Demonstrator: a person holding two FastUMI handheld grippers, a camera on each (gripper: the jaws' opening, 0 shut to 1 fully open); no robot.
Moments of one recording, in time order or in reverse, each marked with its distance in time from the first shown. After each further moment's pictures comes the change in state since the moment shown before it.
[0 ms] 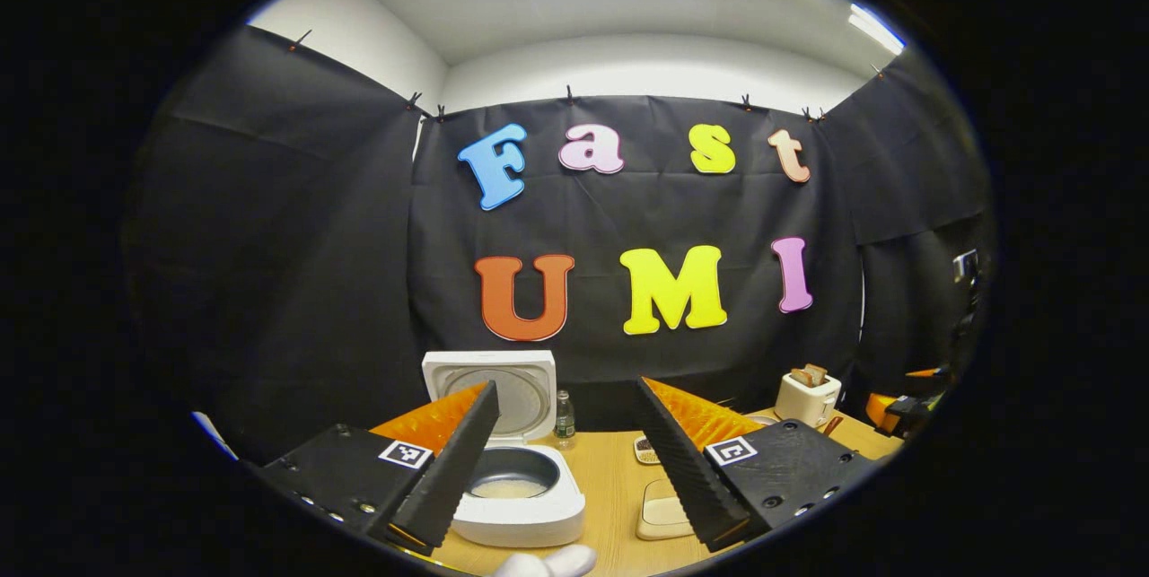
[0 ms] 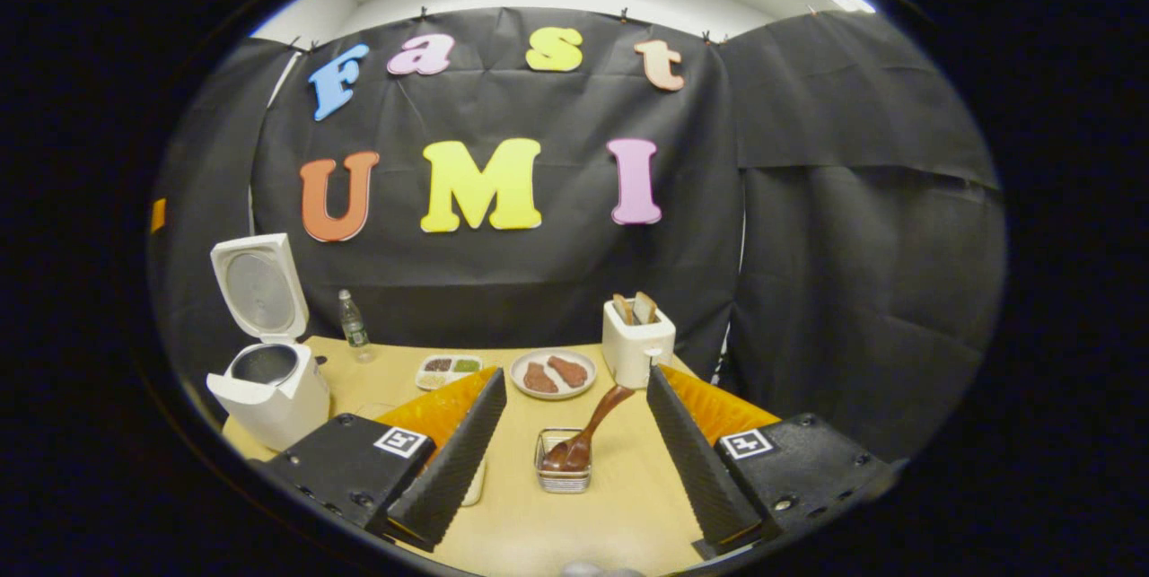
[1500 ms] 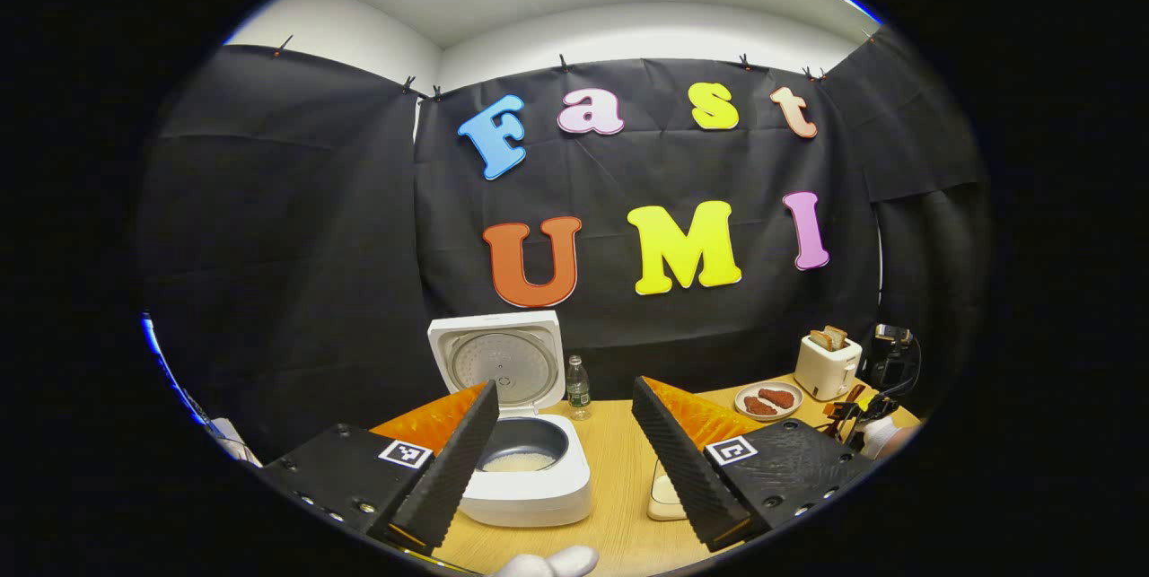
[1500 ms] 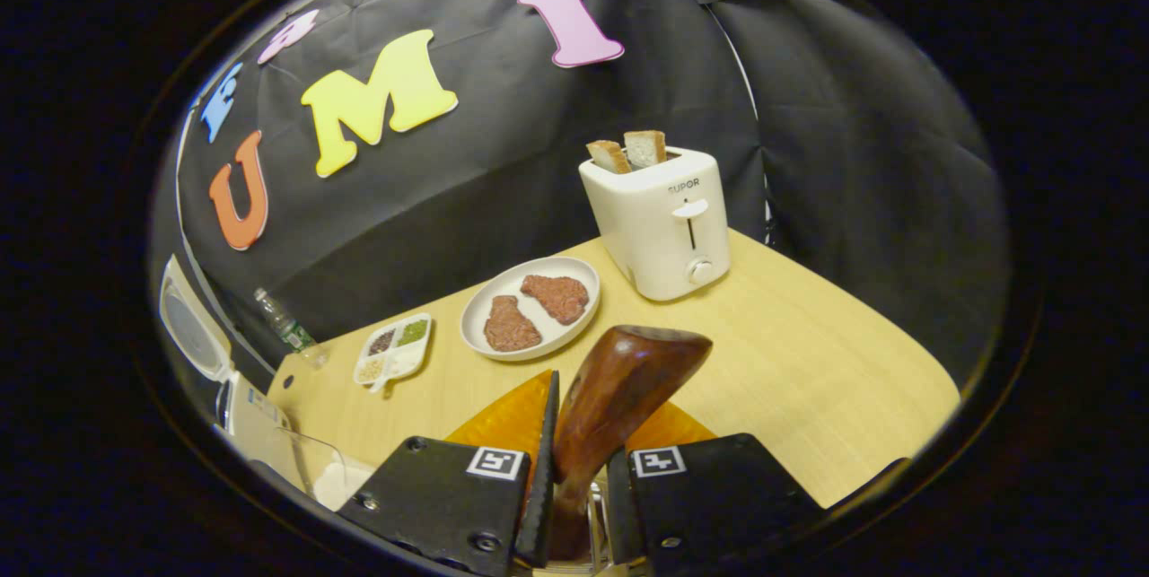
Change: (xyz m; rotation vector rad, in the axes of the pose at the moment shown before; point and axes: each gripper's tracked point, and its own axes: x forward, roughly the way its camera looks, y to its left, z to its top) left arm 0.002 -0.014 -0.039 0.059 0.106 0.070; right arm 0.233 -0.027 -0.139 0.311 0.296 0.040
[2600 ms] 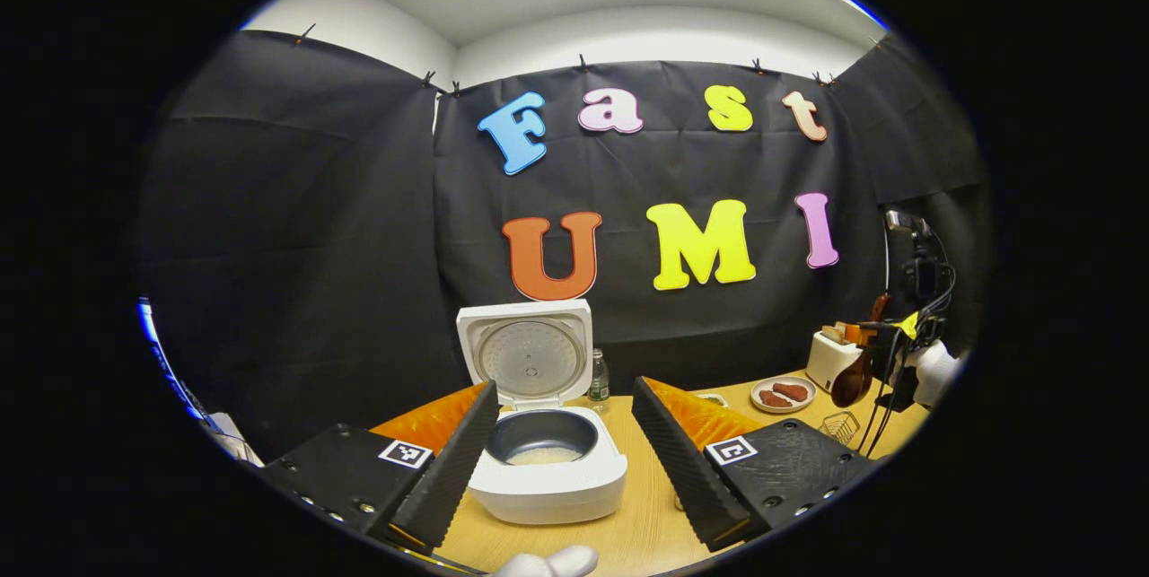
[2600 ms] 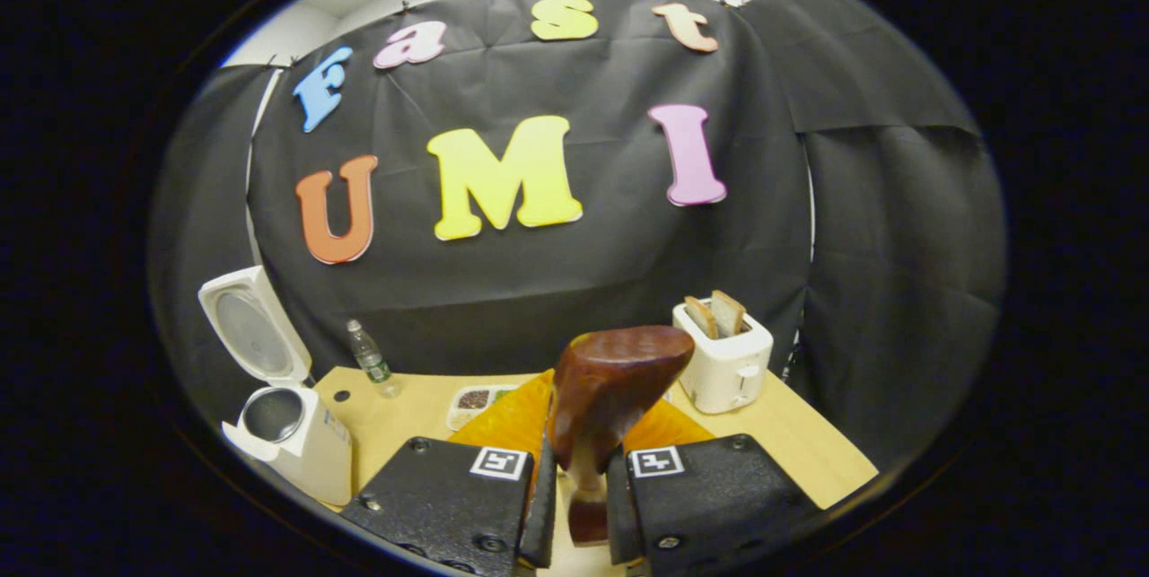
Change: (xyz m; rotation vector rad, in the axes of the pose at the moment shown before) left arm -0.009 0.054 -0.027 -0.017 -0.006 0.019; right arm -0.140 0.173 0.109 -0.297 -0.259 0.129
